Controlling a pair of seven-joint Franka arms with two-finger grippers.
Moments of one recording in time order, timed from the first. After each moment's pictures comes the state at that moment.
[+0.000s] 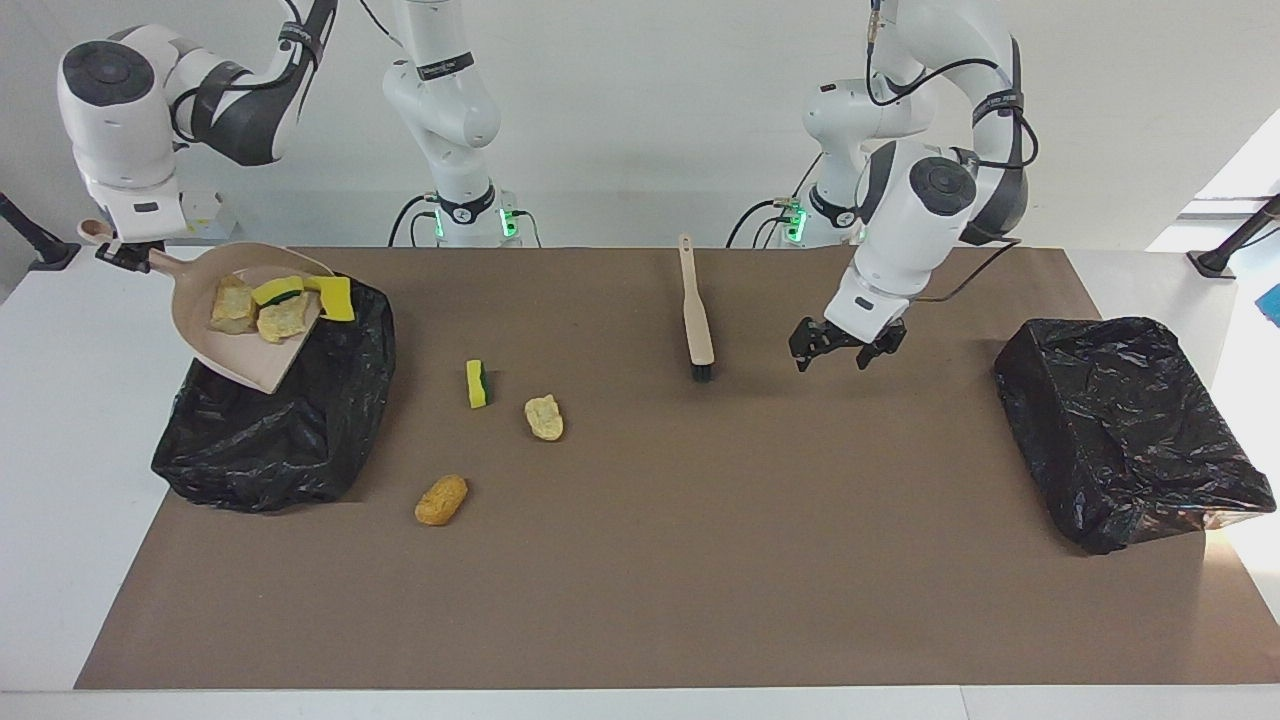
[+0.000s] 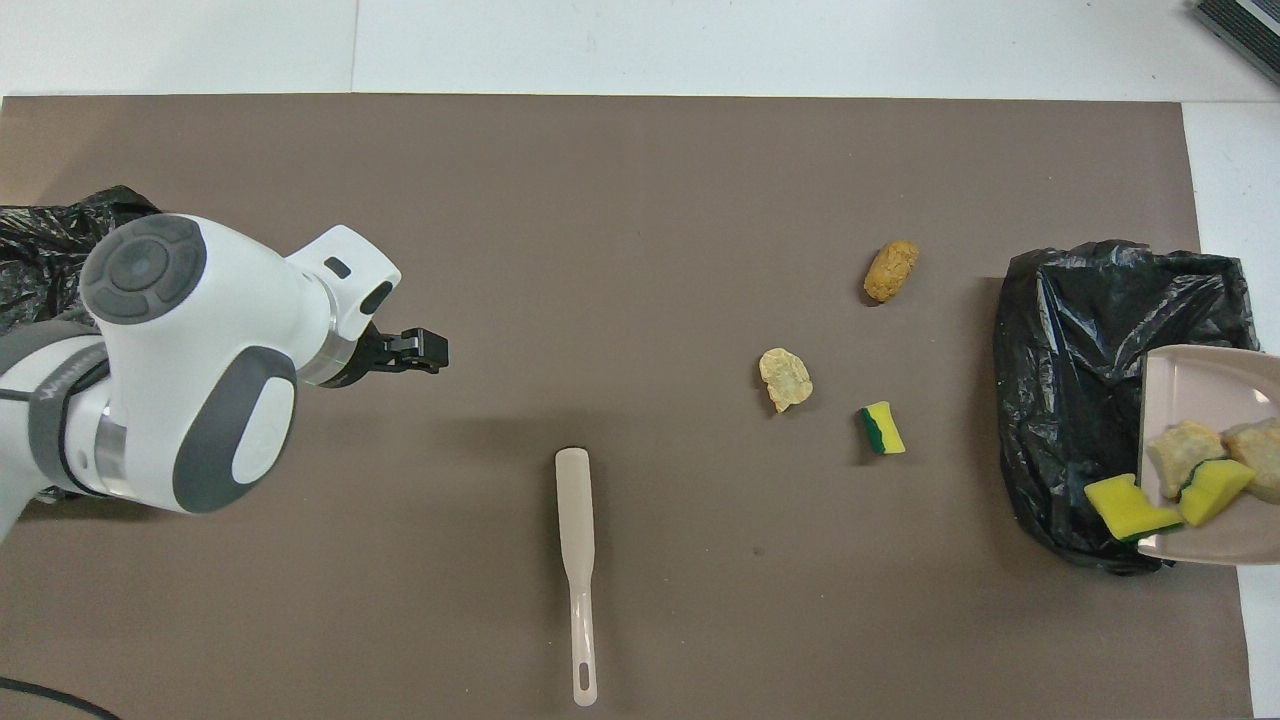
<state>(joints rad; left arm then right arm) 0.06 0.09 -0.37 -1.93 -0.05 2.03 -0.29 -0.62 -0.16 0.21 -2.07 -0.59 1.94 -1.56</state>
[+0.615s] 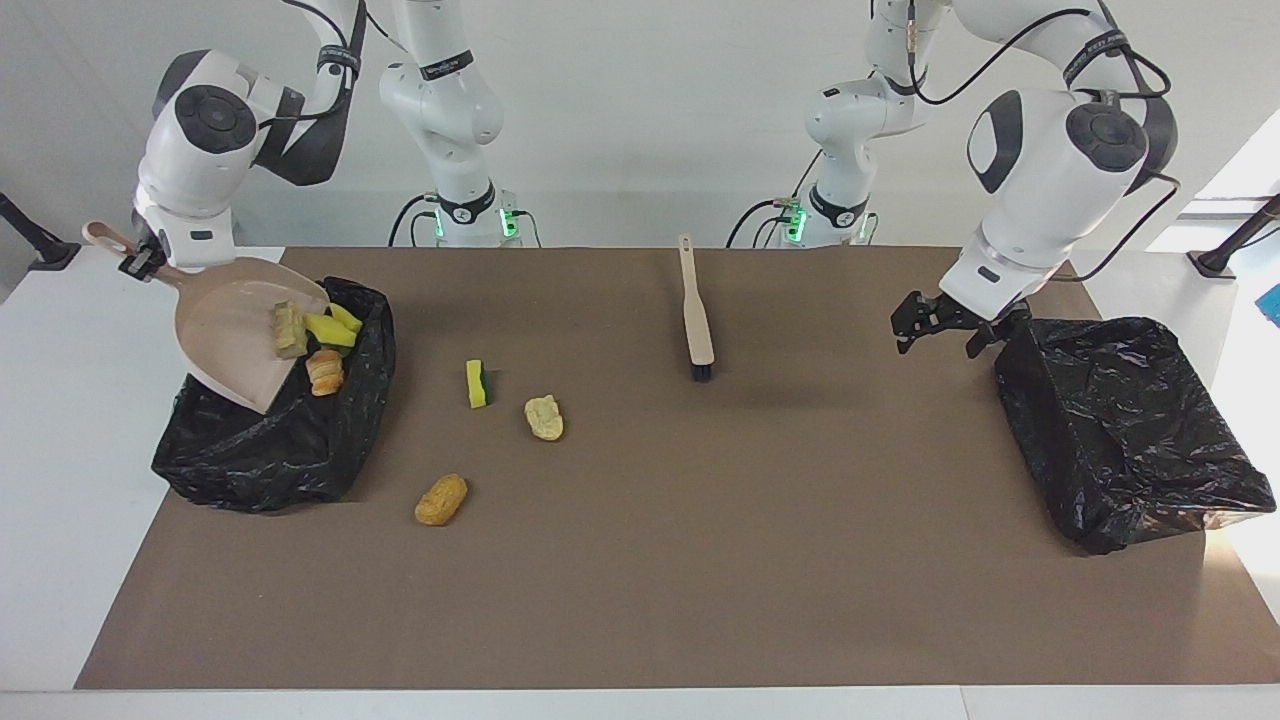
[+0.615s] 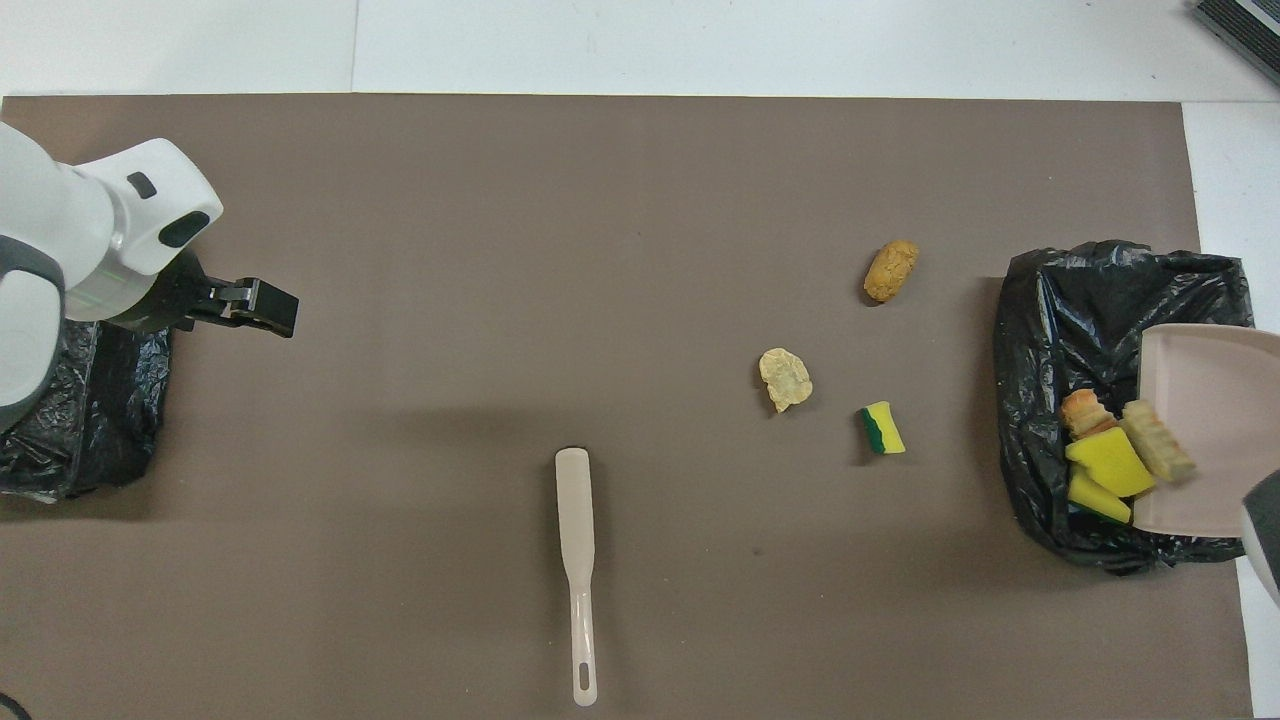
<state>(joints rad) 0.21 0.10 -0.37 -1.66 0.01 1.71 -0.01 -0.49 -0.16 0.22 -2.10 -0.82 1.94 -1.35</state>
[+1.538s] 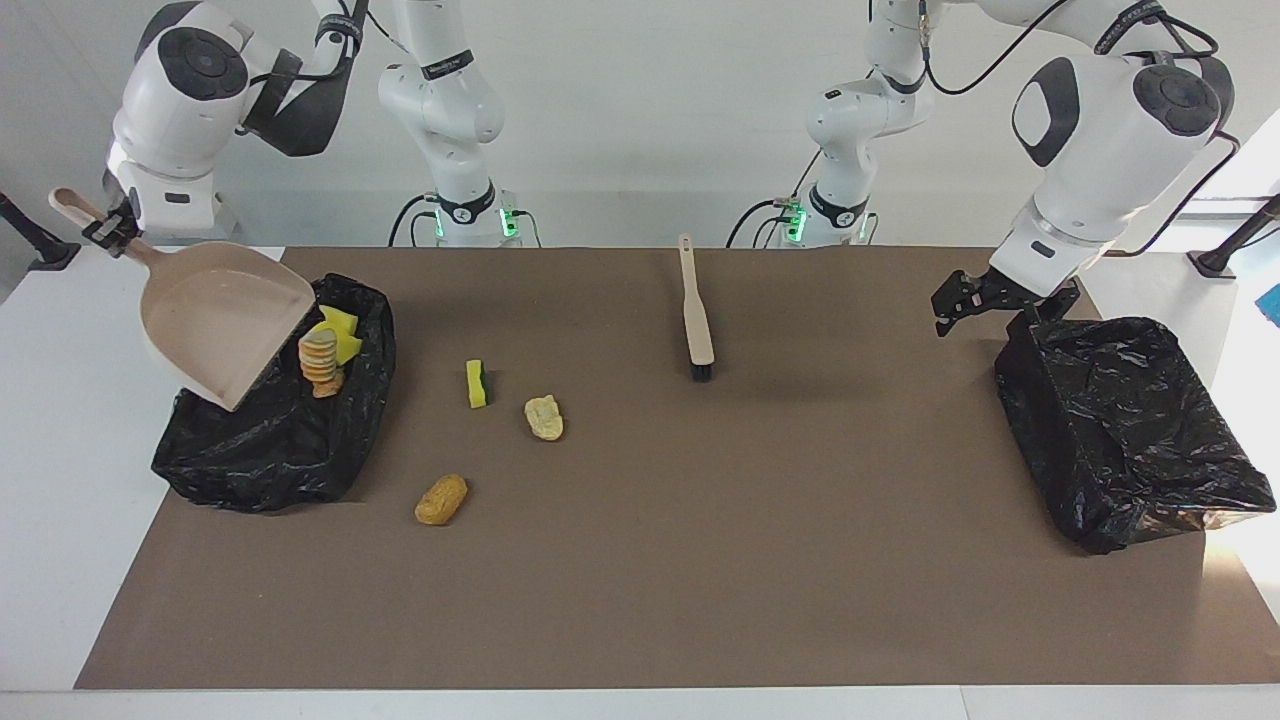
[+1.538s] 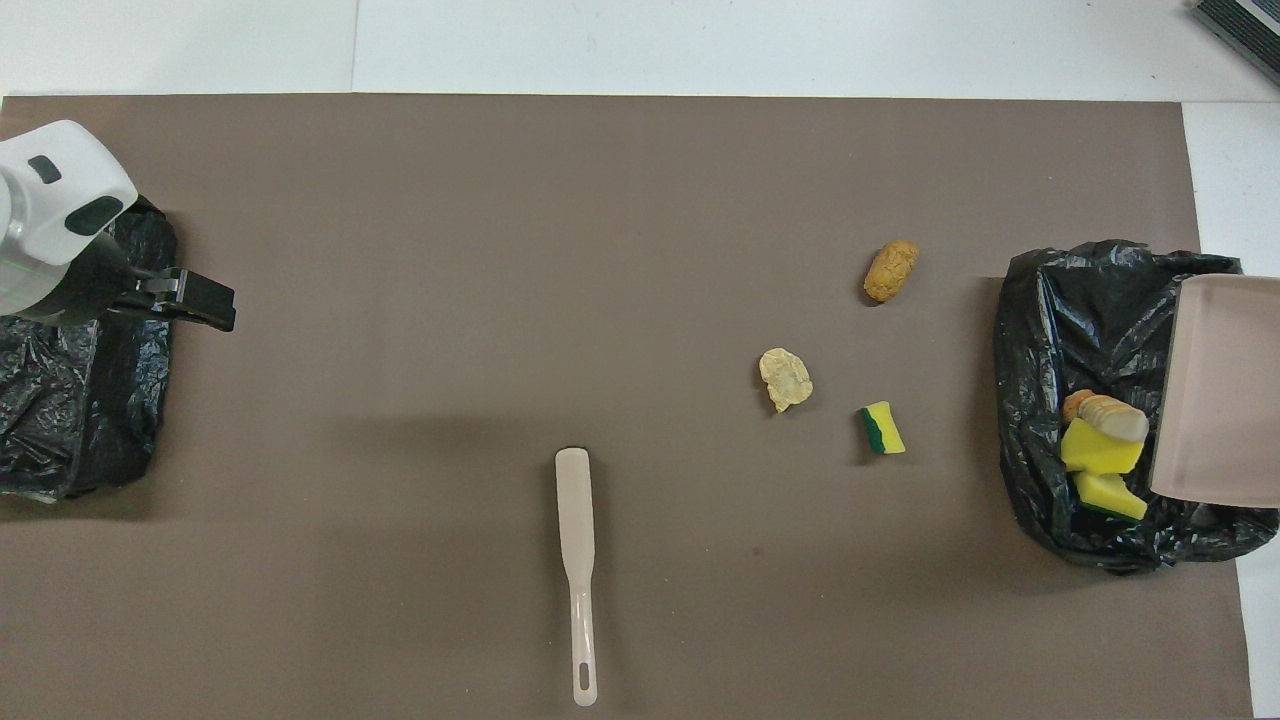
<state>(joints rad) 0.28 0.09 -0.37 -1.64 0.01 1.70 0.01 -0.46 -0.16 0.22 -1.95 -0.72 1.84 -1.35</state>
